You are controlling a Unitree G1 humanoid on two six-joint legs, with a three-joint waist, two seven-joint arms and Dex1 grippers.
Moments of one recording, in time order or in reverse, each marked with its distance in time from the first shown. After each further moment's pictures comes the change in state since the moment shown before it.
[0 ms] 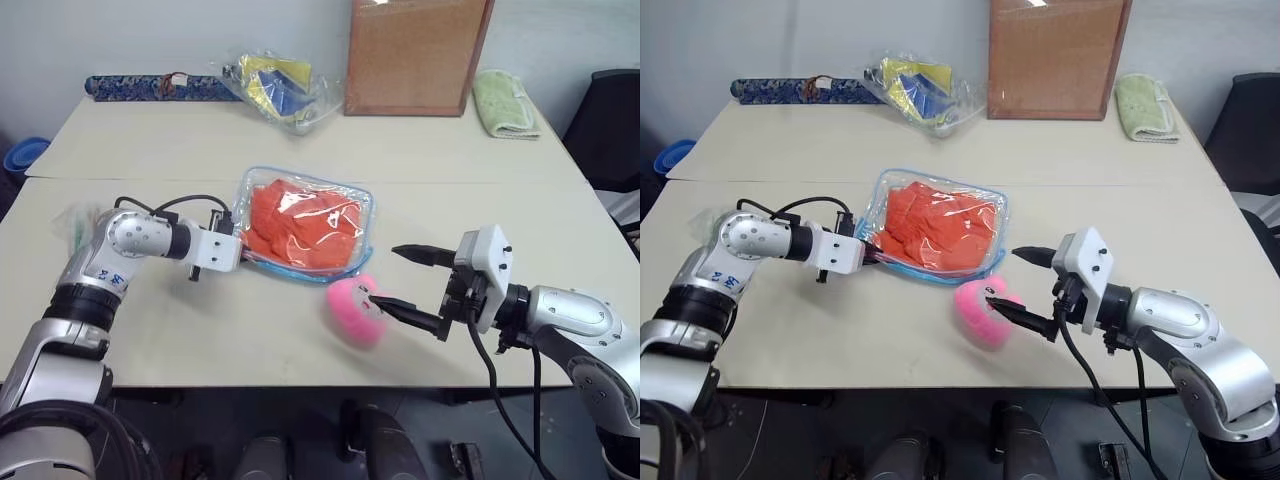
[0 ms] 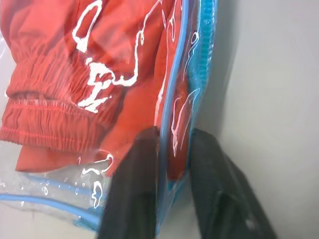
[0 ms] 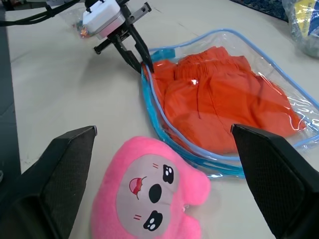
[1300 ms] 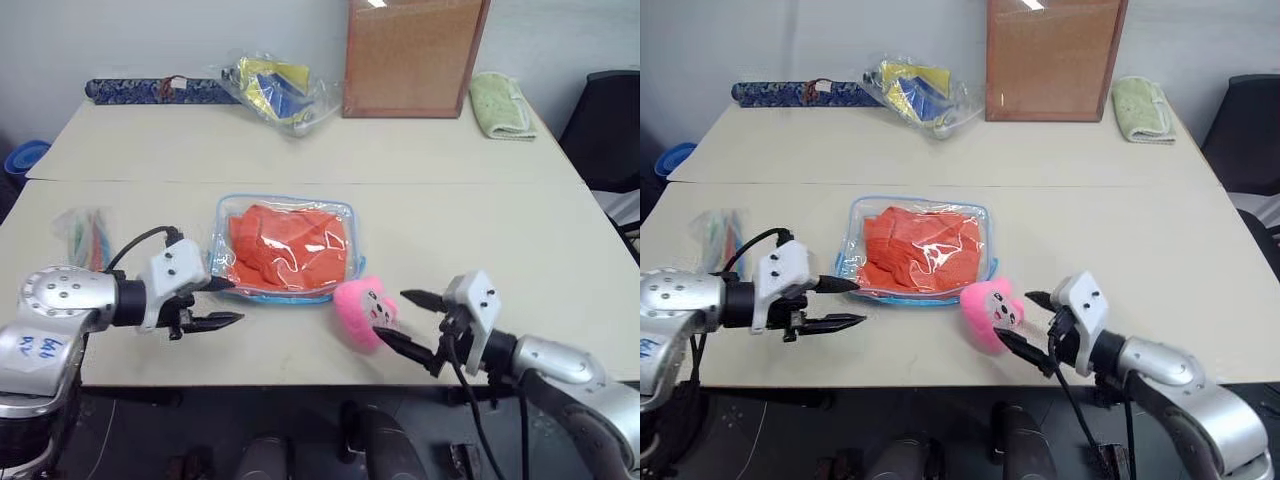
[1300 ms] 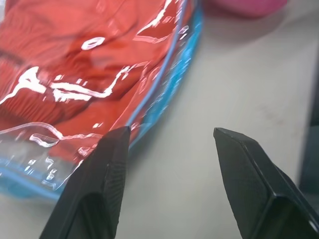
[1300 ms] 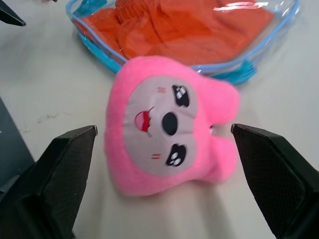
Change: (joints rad) left arm 0.527 0.095 0.455 -0.999 -0.498 1.226 -0.100; right arm 0.266 0.141 0.011 -0.082 0.028 0.145 -0.202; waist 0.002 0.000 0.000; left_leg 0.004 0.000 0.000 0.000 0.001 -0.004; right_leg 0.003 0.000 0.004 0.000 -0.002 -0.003
